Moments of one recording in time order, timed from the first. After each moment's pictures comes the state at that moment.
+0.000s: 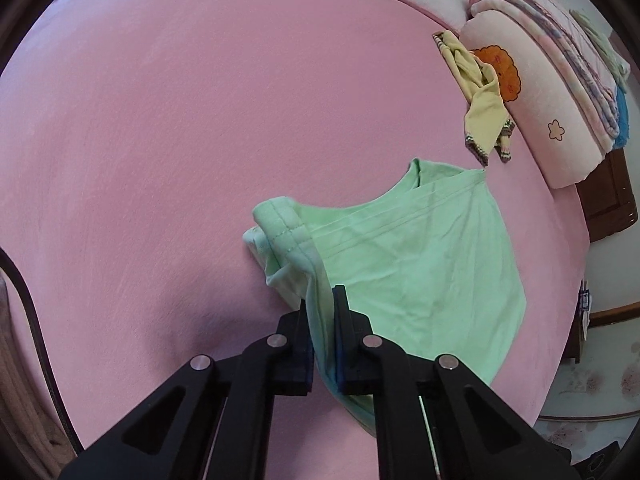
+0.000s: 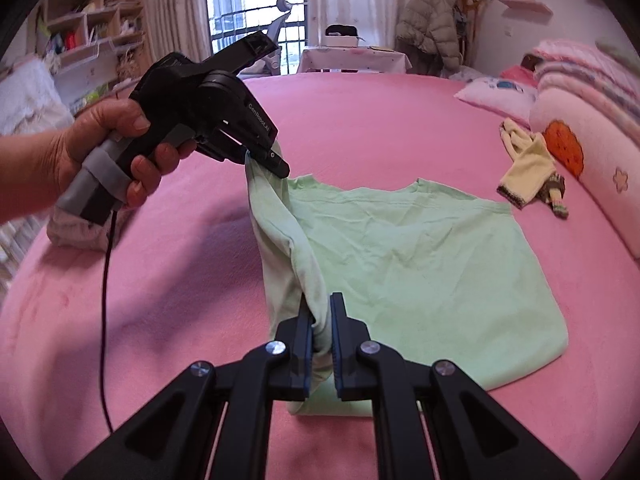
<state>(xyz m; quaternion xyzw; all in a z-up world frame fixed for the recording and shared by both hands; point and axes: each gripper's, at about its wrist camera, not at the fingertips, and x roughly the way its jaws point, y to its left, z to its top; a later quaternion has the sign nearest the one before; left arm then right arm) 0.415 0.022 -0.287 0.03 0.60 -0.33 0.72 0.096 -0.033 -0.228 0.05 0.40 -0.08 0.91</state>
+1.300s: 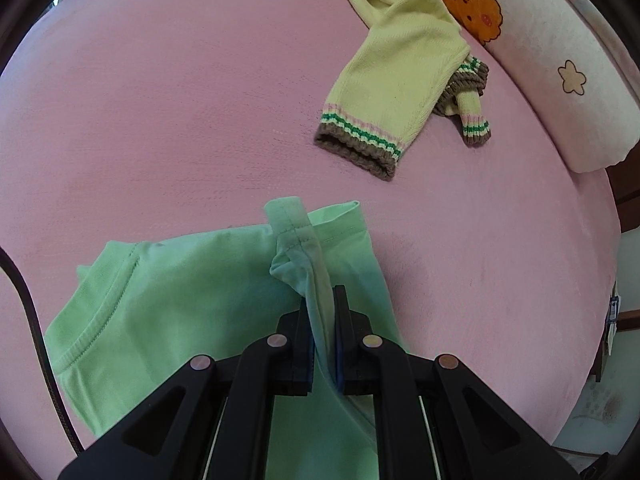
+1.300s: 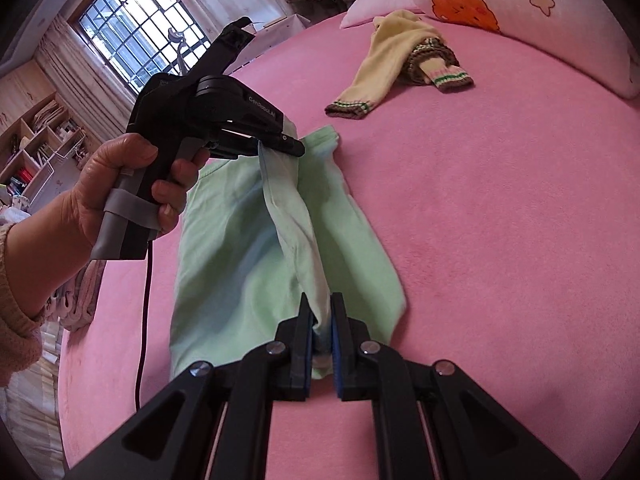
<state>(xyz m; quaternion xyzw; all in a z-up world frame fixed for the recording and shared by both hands) 0.362 -0.321 -0.337 0.11 0.61 -0.33 0.71 0.032 -0.319 -0.282 0.26 0.42 -0.09 0.86</state>
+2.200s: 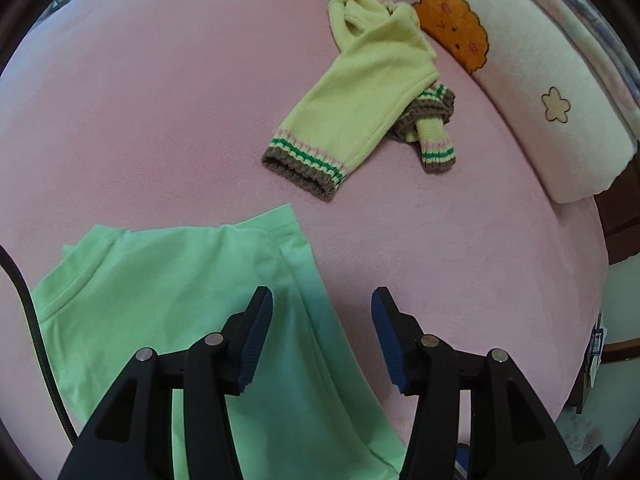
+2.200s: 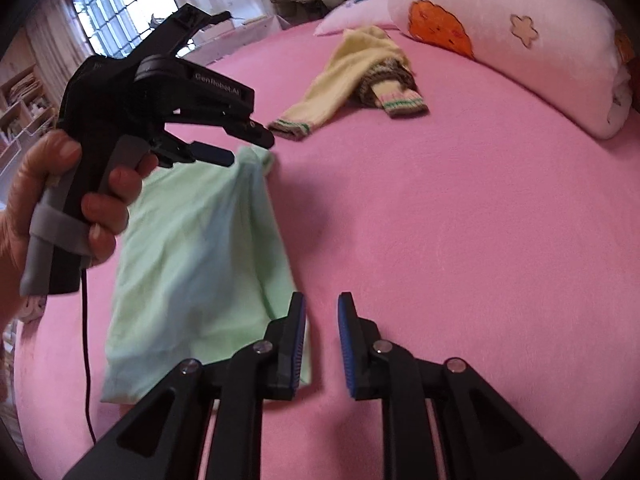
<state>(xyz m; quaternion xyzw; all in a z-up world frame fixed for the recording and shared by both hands) 0.326 -0.333 -0.297 0.06 0.58 -0.32 0.74 0.028 -0.352 -0.272 0.19 0.44 -0.14 0.87</state>
